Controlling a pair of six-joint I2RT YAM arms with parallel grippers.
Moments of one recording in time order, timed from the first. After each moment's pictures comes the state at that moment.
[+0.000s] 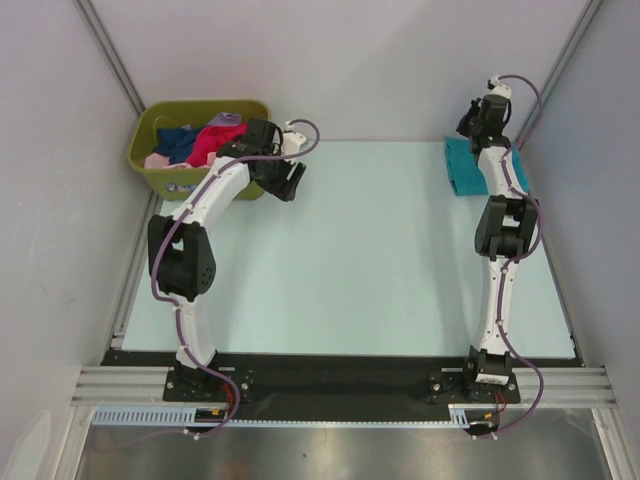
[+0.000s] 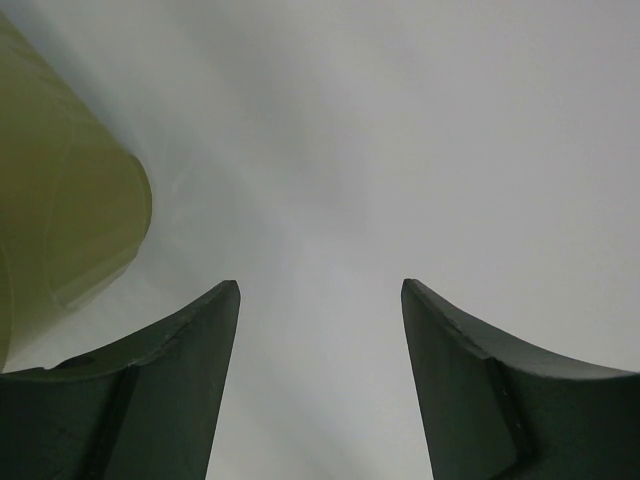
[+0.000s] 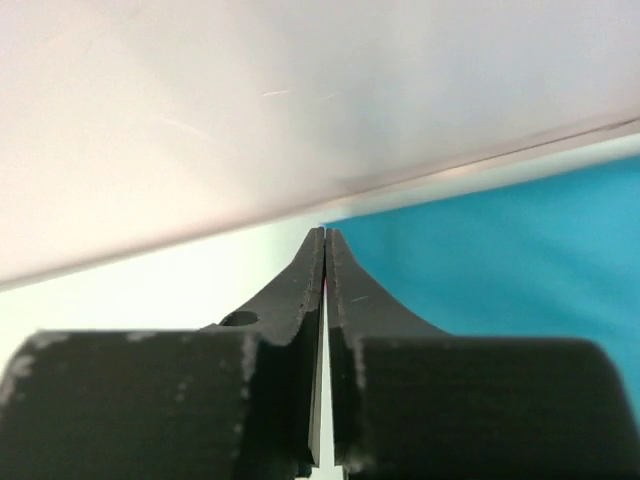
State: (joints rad) left arm -0.30 1.99 1.83 -0.78 0.19 0.32; right arm -0.11 2.55 2.40 -0.15 -0.01 0.24
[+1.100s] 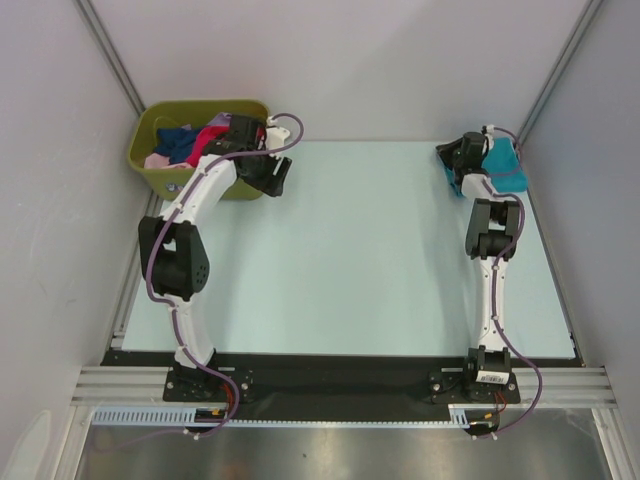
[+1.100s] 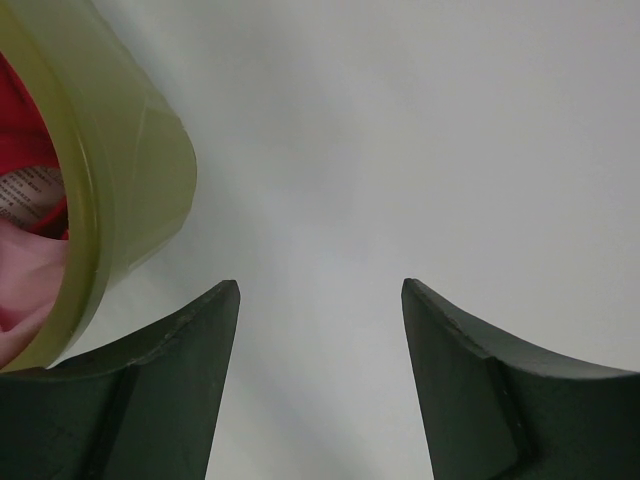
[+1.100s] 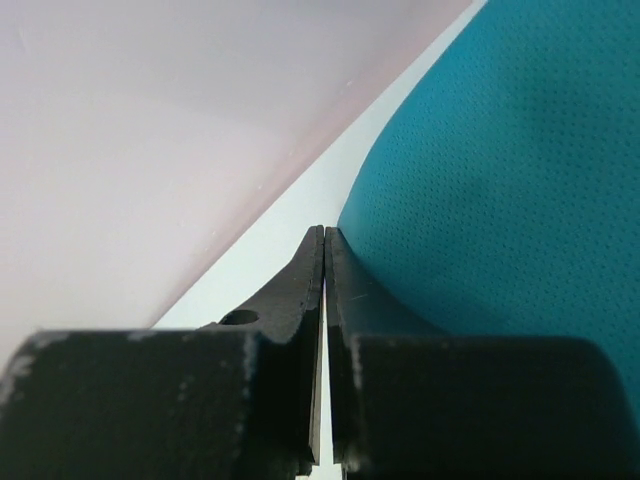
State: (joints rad) left arm -0.23 1.98 1.83 -0.78 0.21 0.32; right arm -0.10 2.79 2.30 0.18 -0.12 0.92
